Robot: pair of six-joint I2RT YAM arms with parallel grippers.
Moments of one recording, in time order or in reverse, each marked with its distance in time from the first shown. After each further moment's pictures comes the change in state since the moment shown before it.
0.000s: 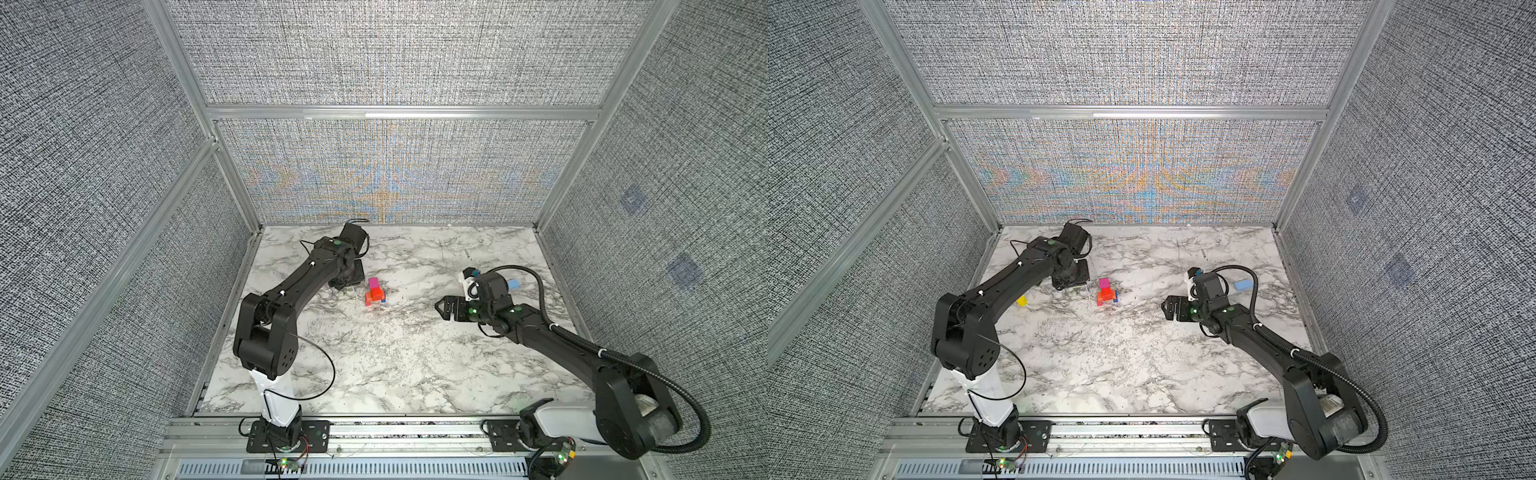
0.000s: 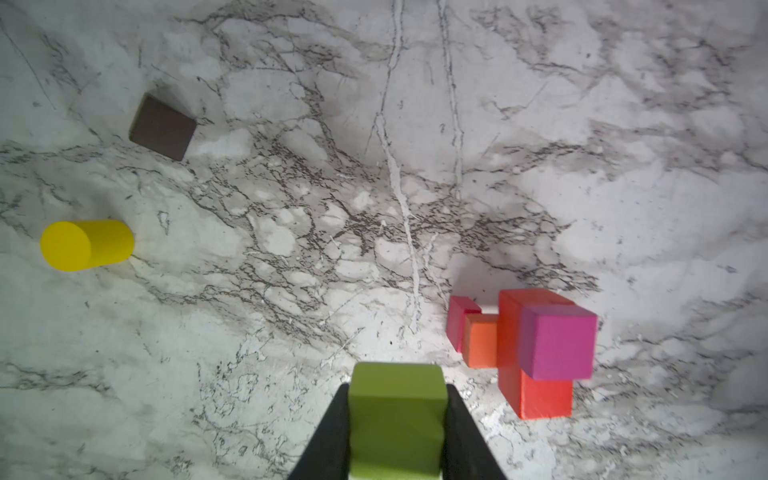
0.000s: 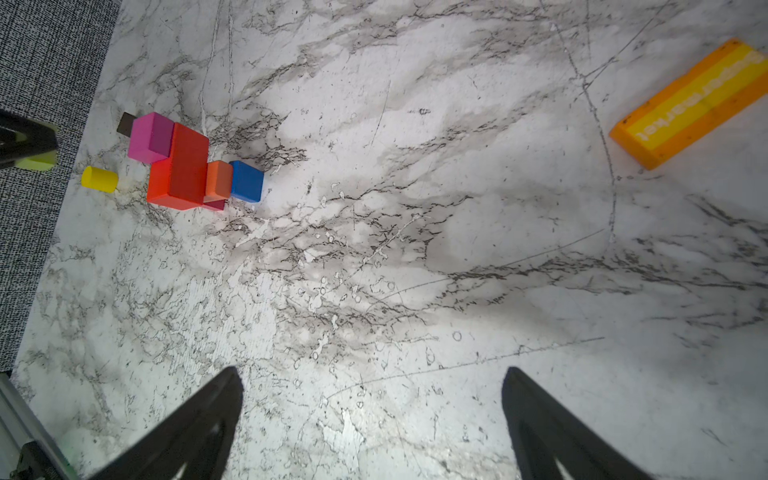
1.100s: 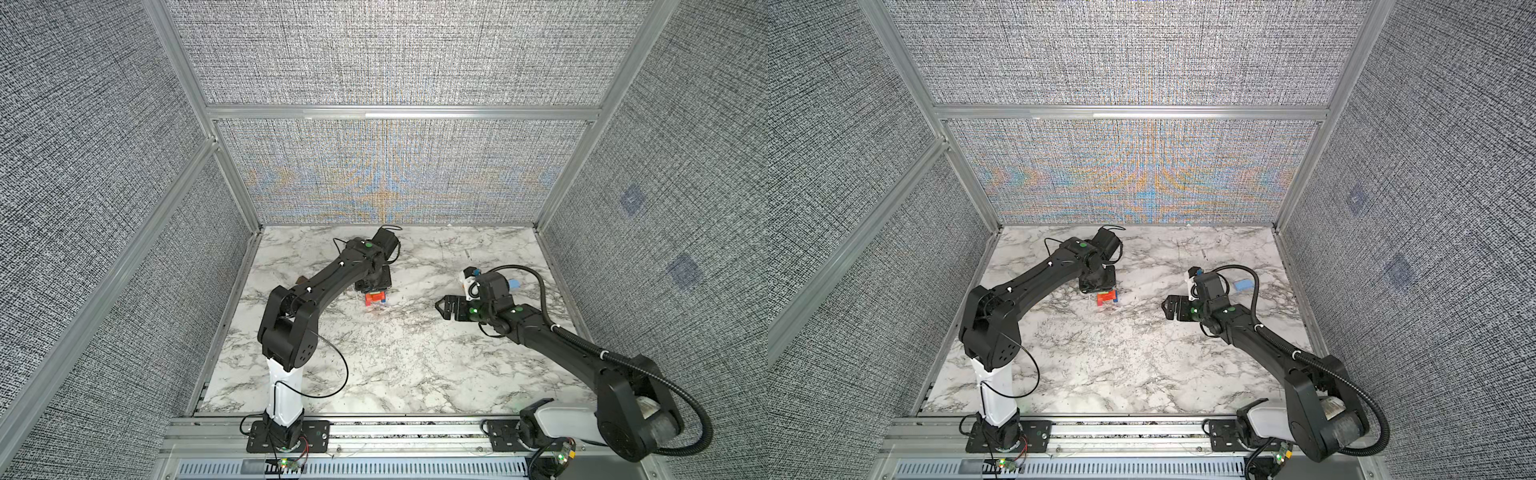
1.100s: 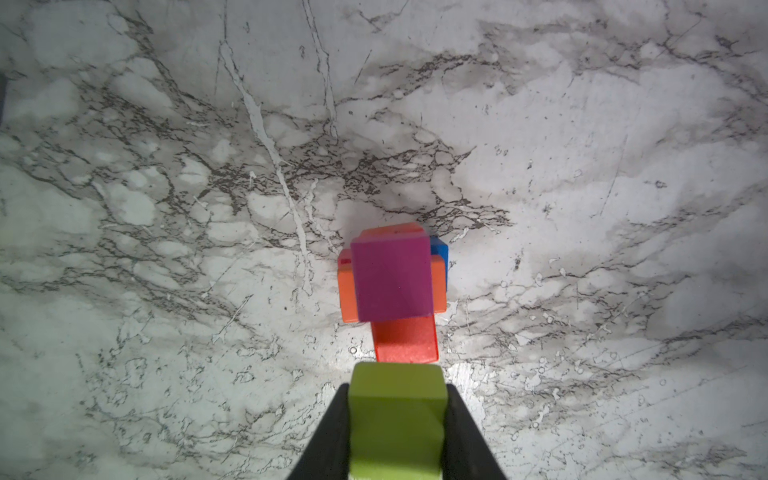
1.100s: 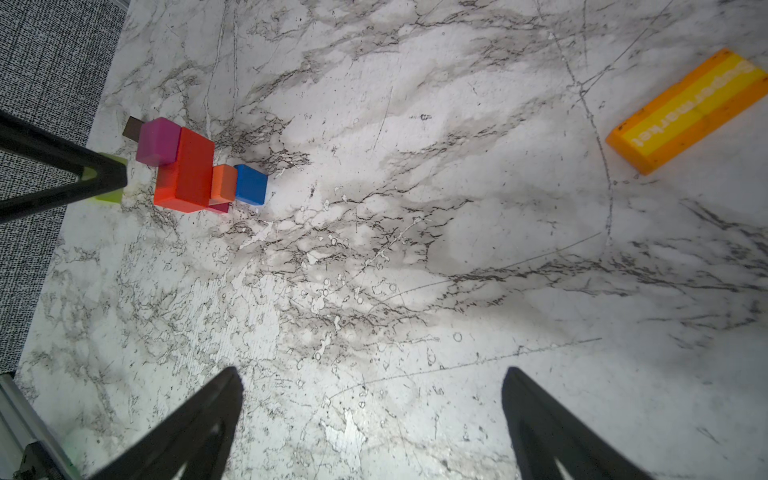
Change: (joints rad) left arm -0.157 0.153 0.136 -0.057 0.028 -0.092; right arm 0.000 -0.013 0.000 -0.002 0.000 0.000
